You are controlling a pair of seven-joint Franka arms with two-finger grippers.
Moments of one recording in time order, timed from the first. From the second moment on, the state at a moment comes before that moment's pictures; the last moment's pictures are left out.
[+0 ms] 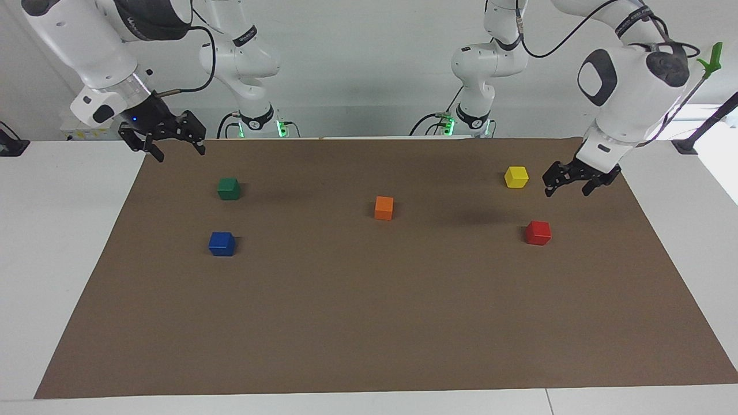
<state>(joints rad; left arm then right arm) 0.06 0.01 -0.05 -1.97 0.02 1.99 0.12 -0.08 -0.12 -0.05 -1.85 0.21 1.65 -0.22</state>
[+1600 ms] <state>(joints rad) 0.08 0.15 -0.09 -1.83 -0.14 1.81 -0.33 -0.15 0.13 -0.04 -2.25 1.58 1.10 -0.74</state>
